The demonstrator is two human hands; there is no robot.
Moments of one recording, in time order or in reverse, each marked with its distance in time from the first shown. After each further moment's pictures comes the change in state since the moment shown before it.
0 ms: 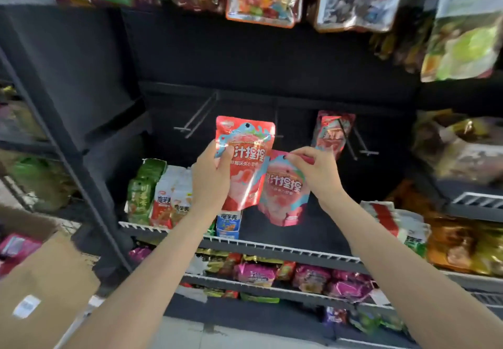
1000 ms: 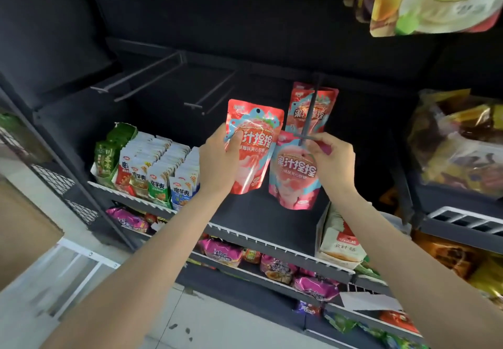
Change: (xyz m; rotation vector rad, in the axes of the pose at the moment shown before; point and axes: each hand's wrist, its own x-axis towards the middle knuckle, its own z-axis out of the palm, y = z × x) left_hand -0.013 0.032 0.198 0.155 0.095 -0.114; right_hand 0.073 0.134 -0.141 -0.006 0.032 -0.005
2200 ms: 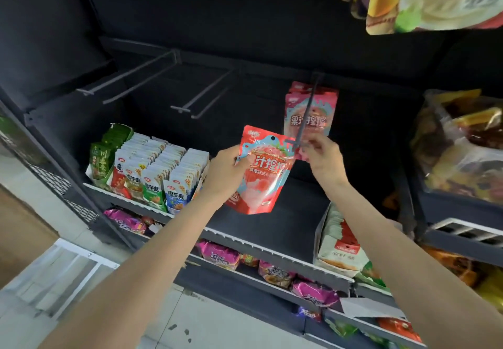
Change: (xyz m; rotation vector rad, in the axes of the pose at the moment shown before) left_hand 0.009 -0.022 0.029 -0.030 -0.308 -0.112; right_hand 0.038 0.024 0.009 -0.040 -0.162 0.098
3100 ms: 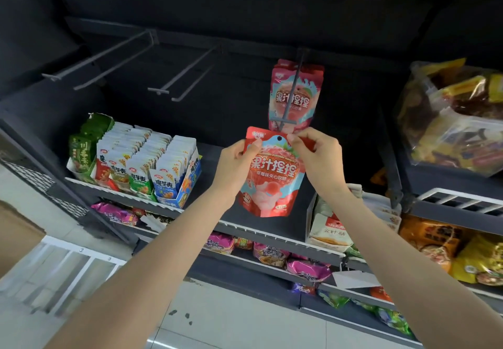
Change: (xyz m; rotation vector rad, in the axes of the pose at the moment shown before) left_hand -0.017 0.008 0.039 -0.384 -0.059 -0.176; right_hand -0.049 0.001 -0.010 0.056 0.047 -0.128
